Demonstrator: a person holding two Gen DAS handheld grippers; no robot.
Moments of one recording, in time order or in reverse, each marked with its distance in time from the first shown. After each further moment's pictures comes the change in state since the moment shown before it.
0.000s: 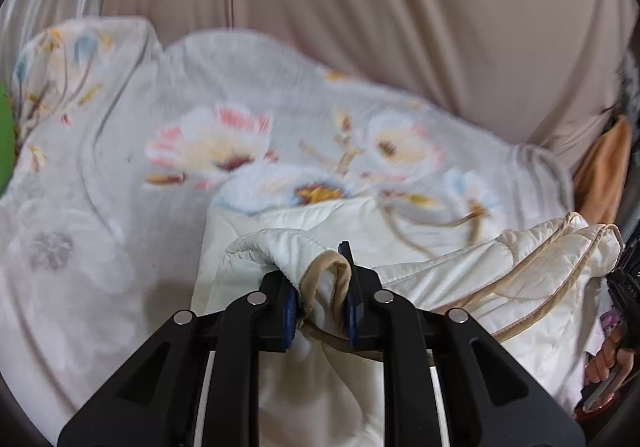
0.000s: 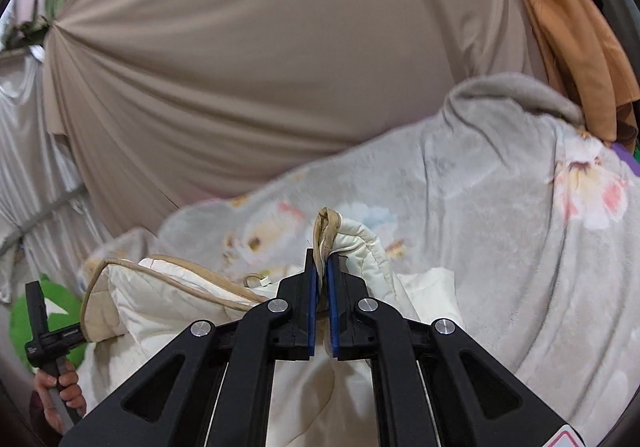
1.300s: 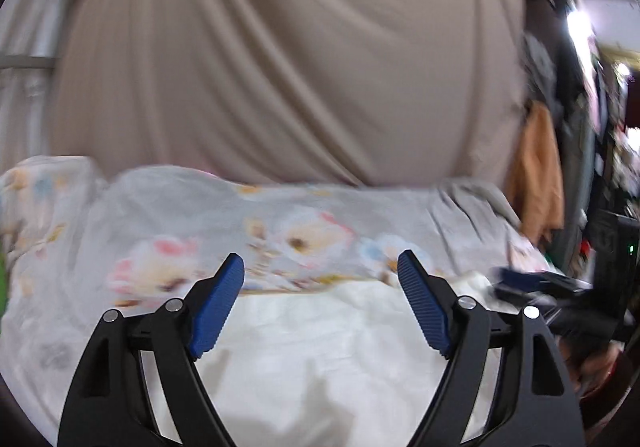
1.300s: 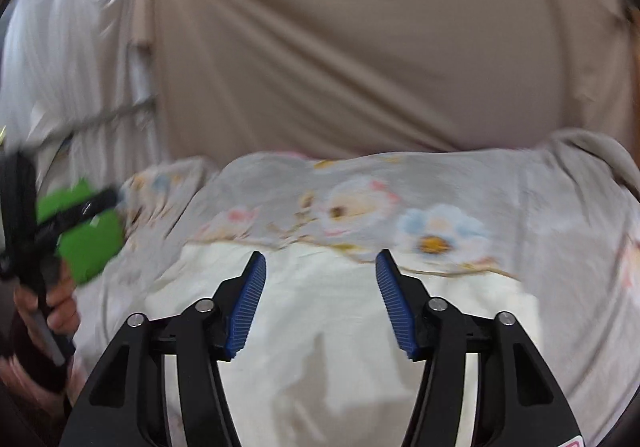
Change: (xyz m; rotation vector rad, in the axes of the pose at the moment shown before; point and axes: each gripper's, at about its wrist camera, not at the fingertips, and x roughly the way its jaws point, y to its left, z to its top) left arm -0.082 -0.114 -0.002 0.307 -0.304 -0.179; right arm -0.002 0.145 -0.035 -0.441 0.079 0.256
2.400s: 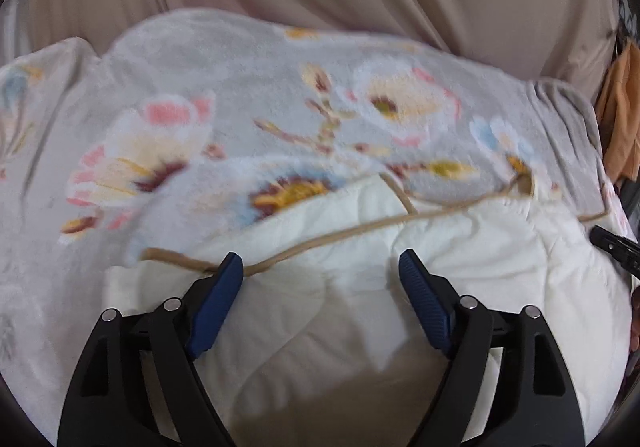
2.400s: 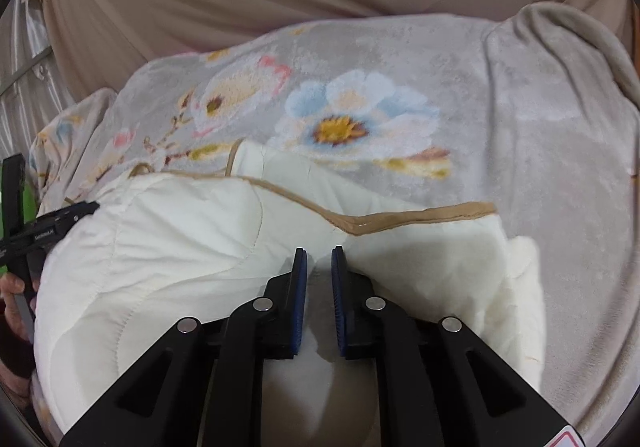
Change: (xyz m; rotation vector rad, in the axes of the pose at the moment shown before) left arm 0.159 0.103 -0.071 -0.108 0.358 0.178; right arm 0.081 -0.154 -0.054 0.229 0.240 -0.264
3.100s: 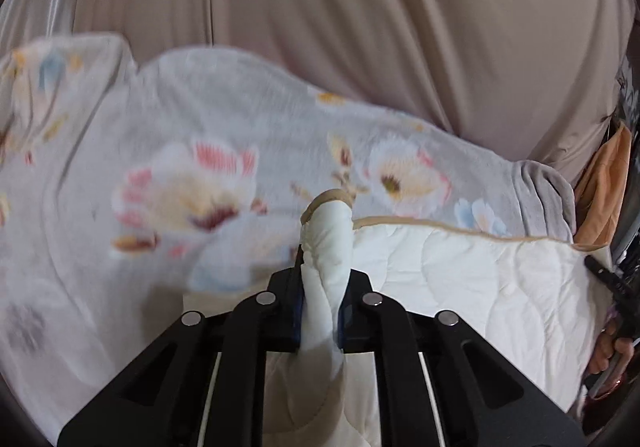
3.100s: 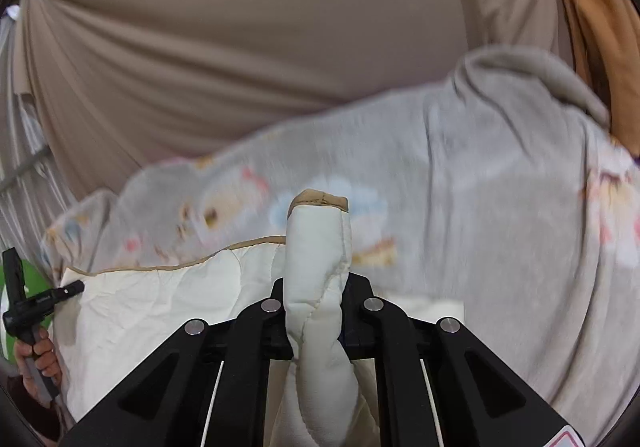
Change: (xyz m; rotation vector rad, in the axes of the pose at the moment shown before) left arm -0.061 0.039 0.034 -0.141 -0.106 -0.052; right arm -0.063 -0.024 0.037 0.145 -0.242 0.009
